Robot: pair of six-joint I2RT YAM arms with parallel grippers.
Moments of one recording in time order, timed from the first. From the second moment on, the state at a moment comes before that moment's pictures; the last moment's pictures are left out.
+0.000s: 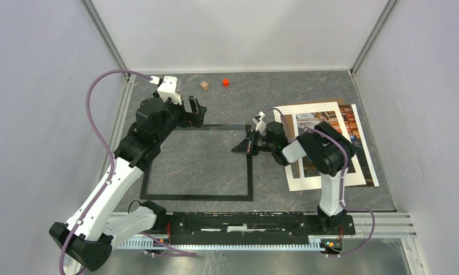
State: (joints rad) left arm -0.48 0.97 1.08 -0.34 -0.10 -0.21; right arm 0.55 1.99 0.72 0.86 -0.63 0.92
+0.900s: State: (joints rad) left arm -0.48 0.98 1.08 -0.34 -0.07 -0.21; right arm 0.60 1.85 0.57 0.89 -0.61 0.83
